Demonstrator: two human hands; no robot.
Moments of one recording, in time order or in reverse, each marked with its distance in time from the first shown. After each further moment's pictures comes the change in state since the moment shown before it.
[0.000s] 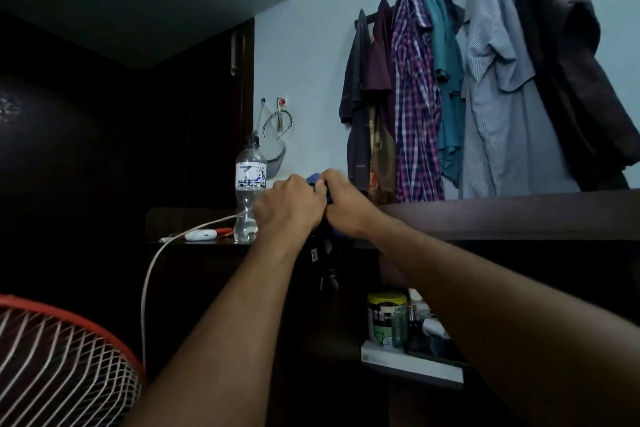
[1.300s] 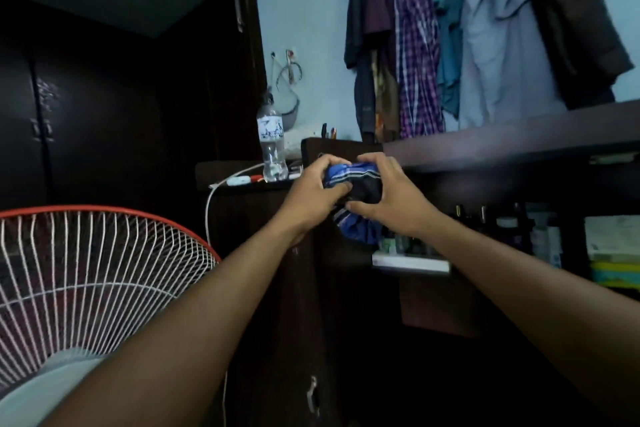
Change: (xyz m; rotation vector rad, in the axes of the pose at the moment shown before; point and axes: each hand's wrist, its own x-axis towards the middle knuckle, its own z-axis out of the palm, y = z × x) left_hand -0.126 -0.028 -0.036 -0.886 -0.380 0.257; right_hand -0.174 -0.022 -0.033 0.269 0.066 0.039
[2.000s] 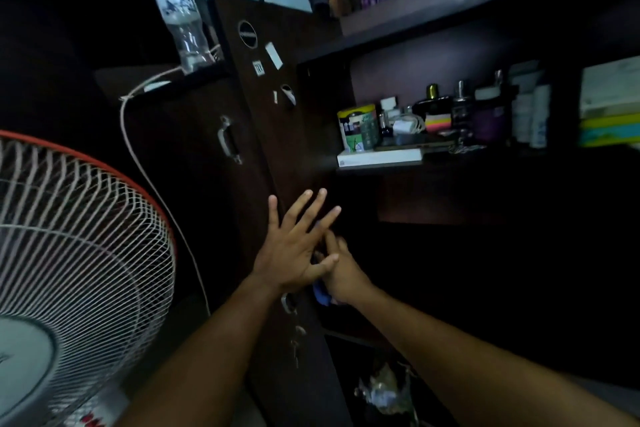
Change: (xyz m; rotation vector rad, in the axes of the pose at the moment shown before) left_hand -0.144 -0.193 0.094 1.113 -0.343 0.394; right_hand -0.184 0.133 0.221 0.373 -0.189 0.531
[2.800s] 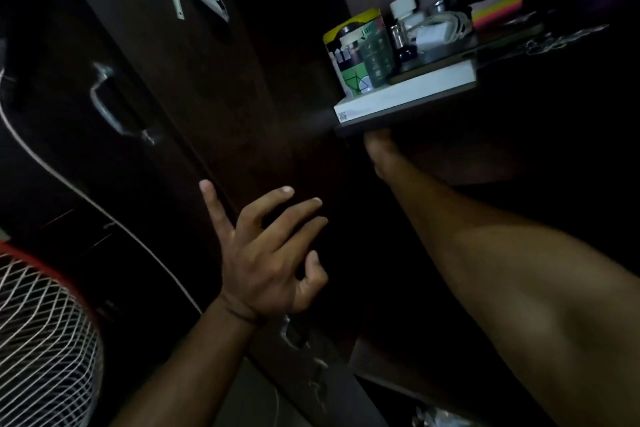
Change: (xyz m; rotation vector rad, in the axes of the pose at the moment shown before) left_hand 0.020 -0.024 0.052 0.149 0.547 0.163; right_hand 0.219 0.100 -0.056 0.119 0.385 0.485
